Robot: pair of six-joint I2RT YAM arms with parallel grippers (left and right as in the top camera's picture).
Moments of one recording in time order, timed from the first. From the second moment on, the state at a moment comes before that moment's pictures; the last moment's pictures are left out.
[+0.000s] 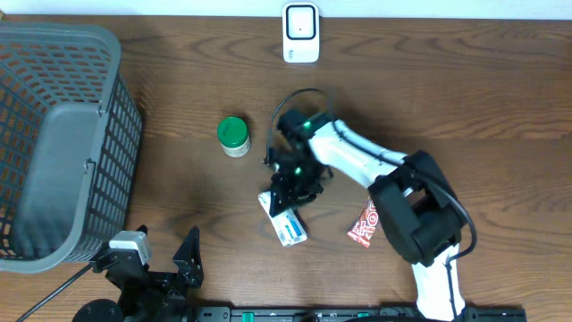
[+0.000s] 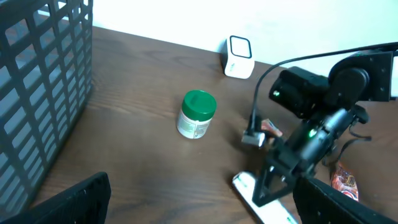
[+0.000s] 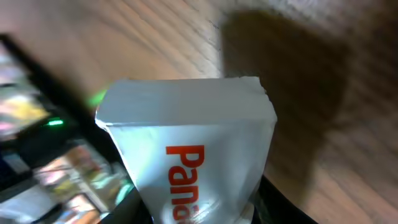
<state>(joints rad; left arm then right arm) -0.10 0.02 0.68 -0.97 0.10 -0.27 0.64 2.15 1.49 -1.05 -0.67 0.11</state>
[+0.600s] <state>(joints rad) -0.10 0.02 0.68 -0.97 0.10 -0.27 0.34 2.13 1.49 -1.15 -1.20 -0.14</state>
